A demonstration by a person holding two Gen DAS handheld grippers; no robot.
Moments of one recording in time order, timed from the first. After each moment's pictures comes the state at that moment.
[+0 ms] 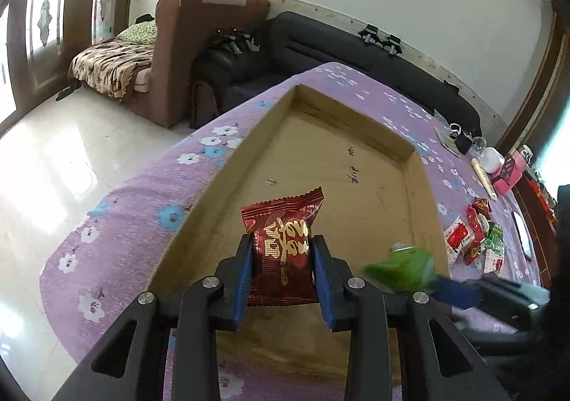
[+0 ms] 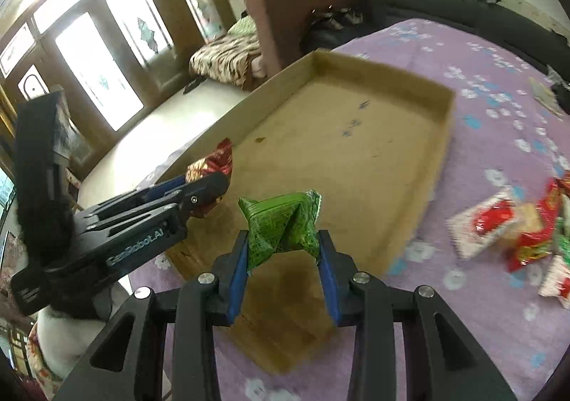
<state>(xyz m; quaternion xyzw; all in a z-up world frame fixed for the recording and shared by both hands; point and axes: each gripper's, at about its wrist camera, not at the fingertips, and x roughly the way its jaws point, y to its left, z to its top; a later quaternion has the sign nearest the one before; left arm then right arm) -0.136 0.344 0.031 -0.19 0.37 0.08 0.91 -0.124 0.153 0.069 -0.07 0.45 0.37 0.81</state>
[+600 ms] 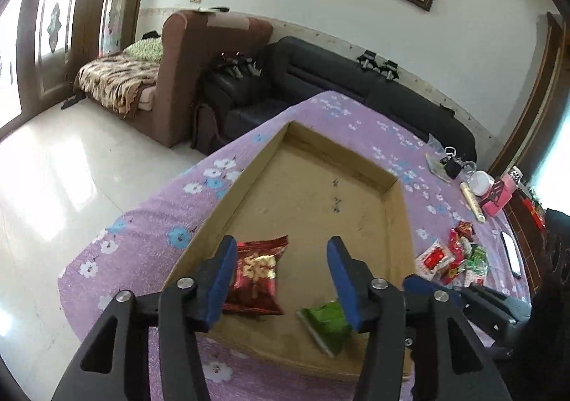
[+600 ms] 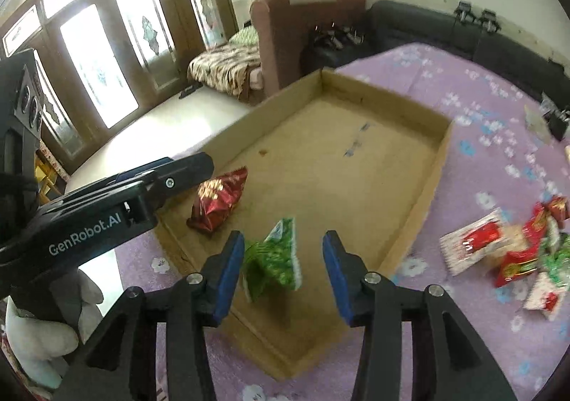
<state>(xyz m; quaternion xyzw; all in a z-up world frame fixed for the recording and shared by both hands) -0.157 0.329 0.069 -0.19 0.32 0.09 0.92 -0.141 0.141 0.094 -0.10 0.39 0.35 0.85</state>
